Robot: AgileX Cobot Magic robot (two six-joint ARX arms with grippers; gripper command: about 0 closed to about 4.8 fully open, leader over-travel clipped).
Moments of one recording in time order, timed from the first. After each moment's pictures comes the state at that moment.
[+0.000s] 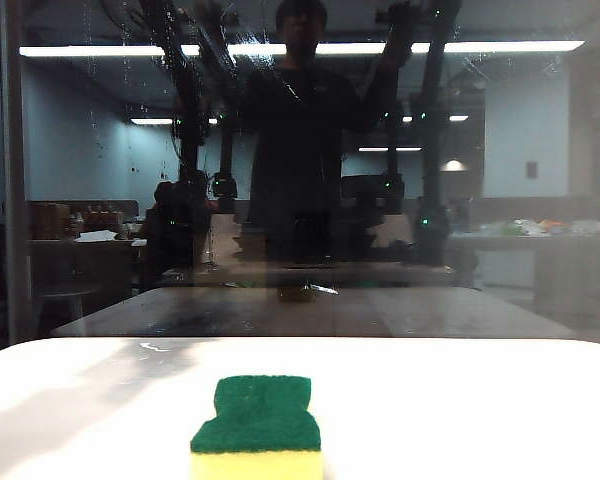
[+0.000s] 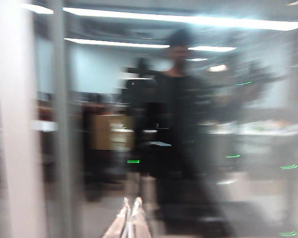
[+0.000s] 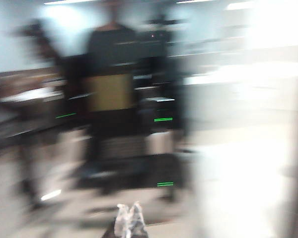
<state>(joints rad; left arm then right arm) 0.03 1.23 1.89 -0.30 0.07 -0.01 0.06 1.35 2.16 -0.66 0.07 0.09</state>
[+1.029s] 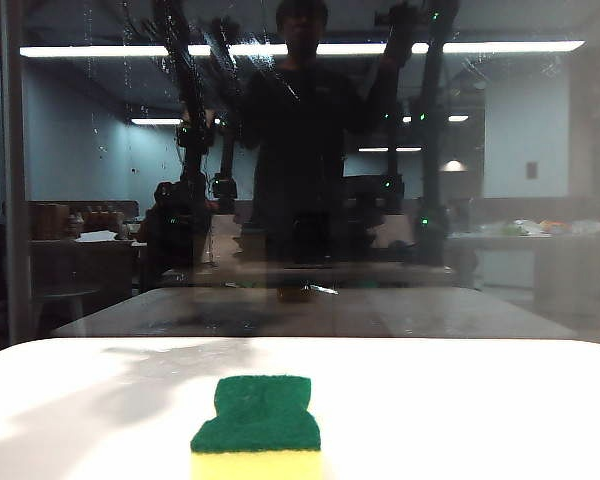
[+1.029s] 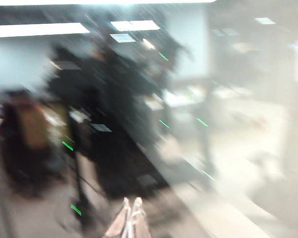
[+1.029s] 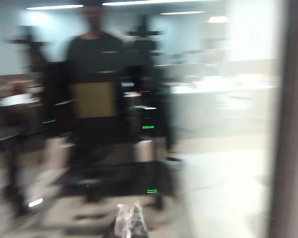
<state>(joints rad) 0.03 1.06 1.89 -0.56 0.40 0.04 0.06 1.32 2.16 -0.67 0.05 0.05</state>
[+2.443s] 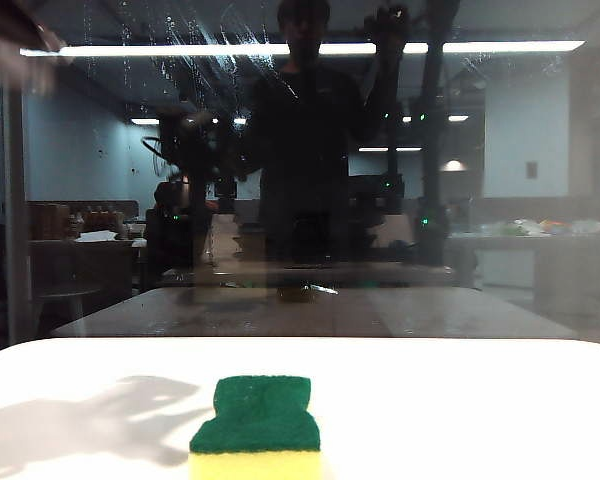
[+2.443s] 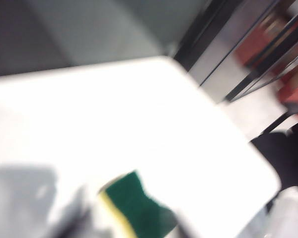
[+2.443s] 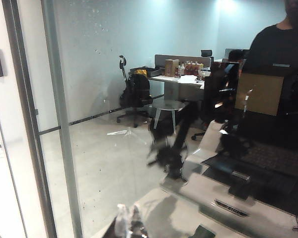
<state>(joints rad) -0.15 0.73 0.58 -0.31 0.71 -0.12 0.06 1.31 2.16 -0.69 -0.63 0.05</state>
